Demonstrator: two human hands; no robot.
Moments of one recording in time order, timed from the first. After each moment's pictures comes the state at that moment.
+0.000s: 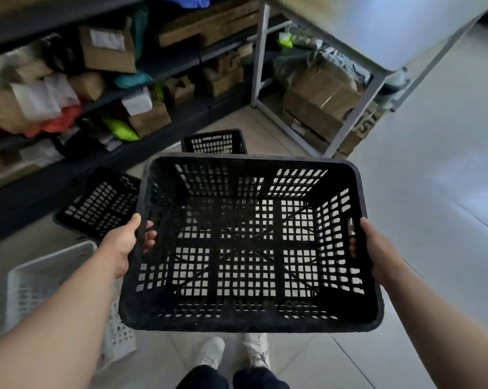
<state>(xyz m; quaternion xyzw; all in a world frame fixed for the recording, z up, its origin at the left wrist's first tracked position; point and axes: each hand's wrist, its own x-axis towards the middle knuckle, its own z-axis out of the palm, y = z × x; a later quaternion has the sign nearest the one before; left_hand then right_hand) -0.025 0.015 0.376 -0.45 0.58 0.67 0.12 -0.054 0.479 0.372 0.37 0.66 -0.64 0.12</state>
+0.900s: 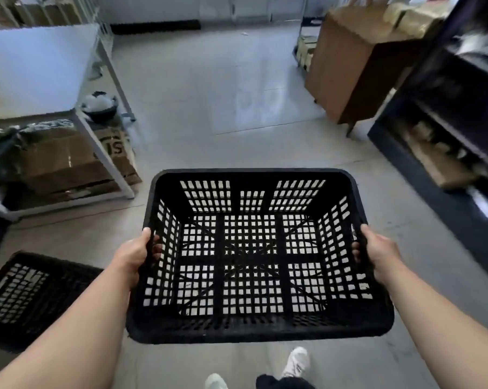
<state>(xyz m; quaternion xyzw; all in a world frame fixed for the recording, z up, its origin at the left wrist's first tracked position) 0.025 0.340 0.459 0.00 0.75 0.51 0.43 0.412 0.563 0.446 0.69 0.38 -0.54 -0.29</state>
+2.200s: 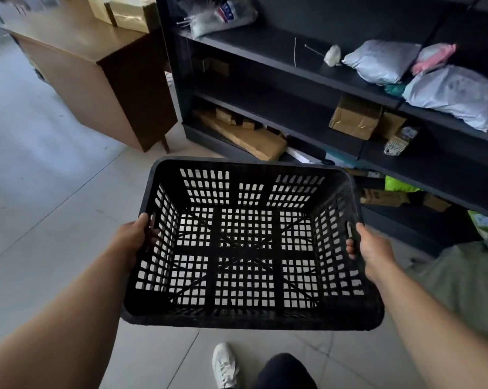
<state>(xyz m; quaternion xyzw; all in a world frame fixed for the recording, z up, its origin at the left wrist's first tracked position) 0.396 1.050 0.453 0.33 0.71 0.30 0.55 0.815 0.909 0.437 0.80 0.04 -0.37 -0.47</state>
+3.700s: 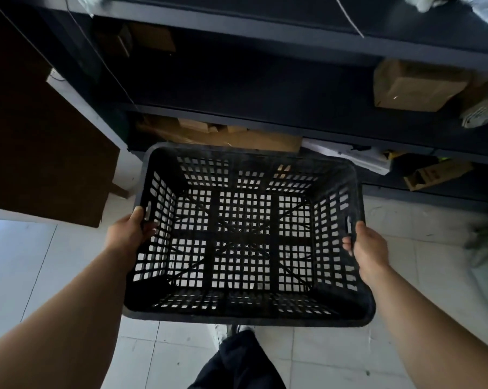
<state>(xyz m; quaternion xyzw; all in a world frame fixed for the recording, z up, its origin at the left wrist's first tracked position) 0.472 1.697 0.263 0.39 0.70 0.14 0.58 0.787 1.410 0.251 0.85 -0.12 -0.28 -0.43</state>
